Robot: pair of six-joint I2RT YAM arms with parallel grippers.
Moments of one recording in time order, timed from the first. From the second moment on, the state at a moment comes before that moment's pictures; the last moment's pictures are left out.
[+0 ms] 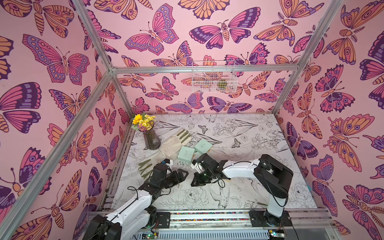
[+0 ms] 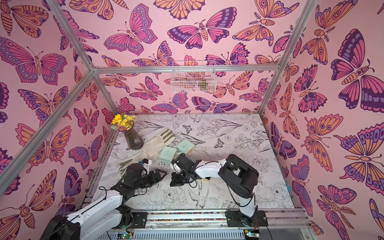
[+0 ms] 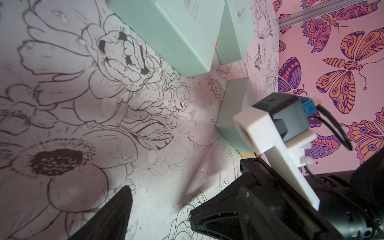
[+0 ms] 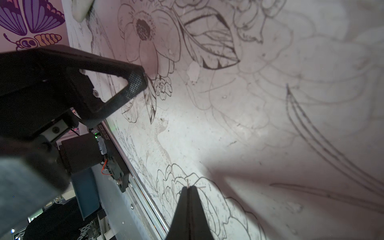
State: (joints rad) left arm -0.36 0.94 0.20 0.03 0.43 -0.84; right arm 0.98 1.87 1.00 -0.11 -0.53 0.76
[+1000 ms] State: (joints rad) left arm -0.36 0.95 0.20 0.05 0.45 -0.85; right arm 0.96 1.90 1.00 -0.13 -0.50 0.77
